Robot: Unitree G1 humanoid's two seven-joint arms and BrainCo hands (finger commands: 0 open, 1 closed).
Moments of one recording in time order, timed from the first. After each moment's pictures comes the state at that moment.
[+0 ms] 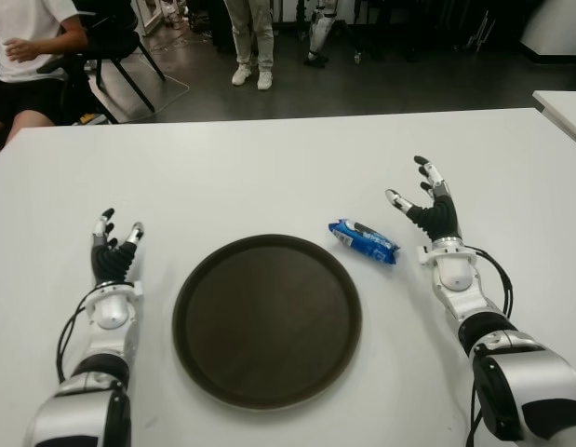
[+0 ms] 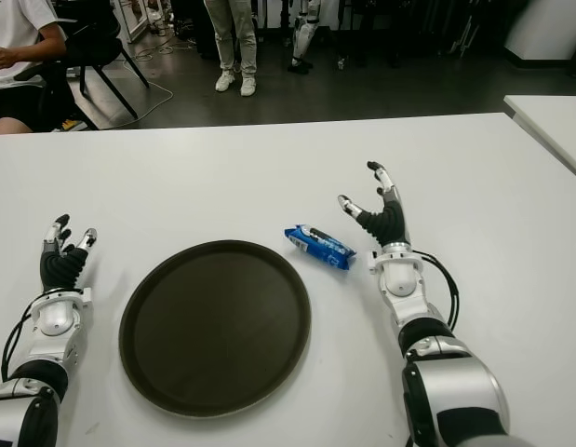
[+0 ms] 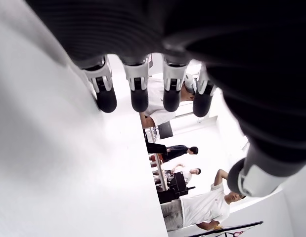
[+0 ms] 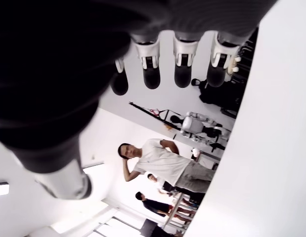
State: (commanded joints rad) left arm -0.47 0.24 0.19 1.22 0.03 -0.59 0.28; right arm -0.64 -0.18 -0.01 1.24 -0.21 -0.77 -0.27
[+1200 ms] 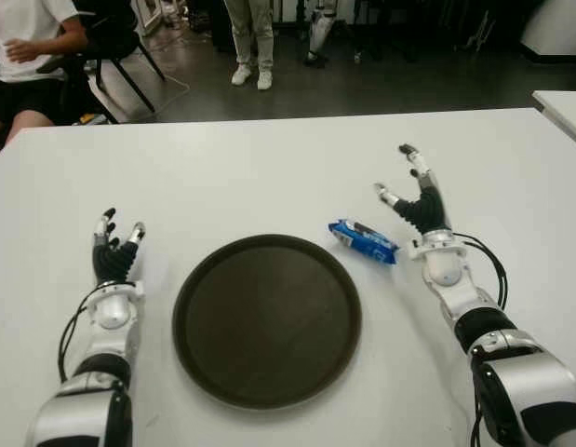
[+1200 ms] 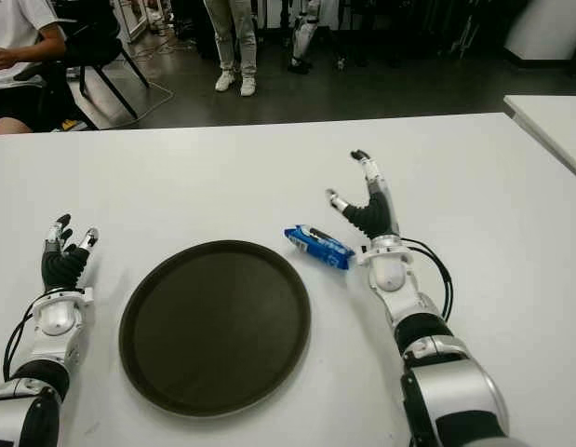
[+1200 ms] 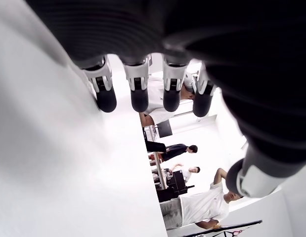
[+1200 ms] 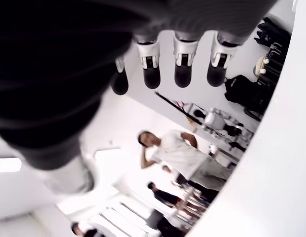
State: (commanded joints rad) left arm -0.47 0.22 0.19 1.22 0.02 -0.60 0.28; right arm -0.61 -0.17 0.11 1.08 -0.35 -0.59 -0.35
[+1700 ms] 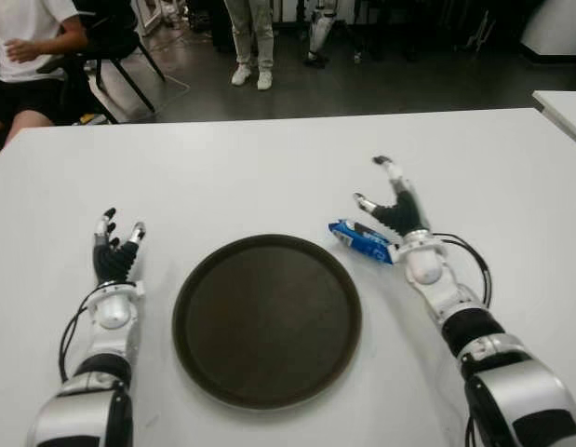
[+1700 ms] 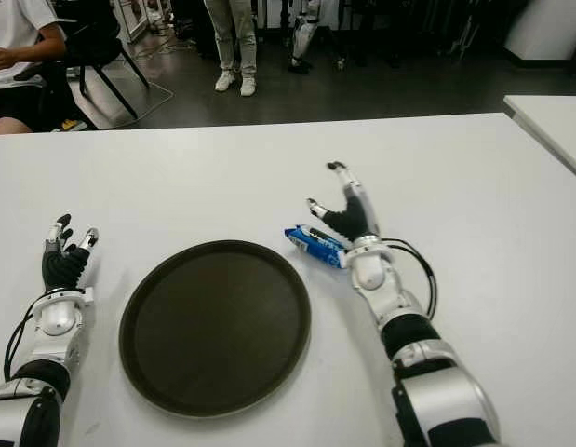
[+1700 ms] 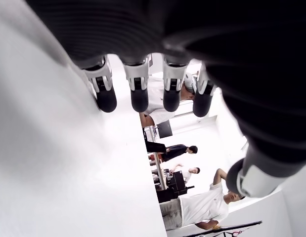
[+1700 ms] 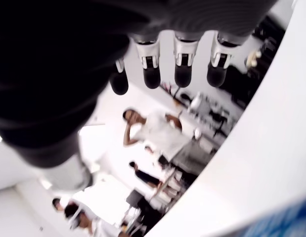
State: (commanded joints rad) left arm -0.47 0.22 0.19 1.22 0.03 -0.59 0.28; right arm -0.56 -0.13 0.16 0.93 -0.34 -0.42 -0.27
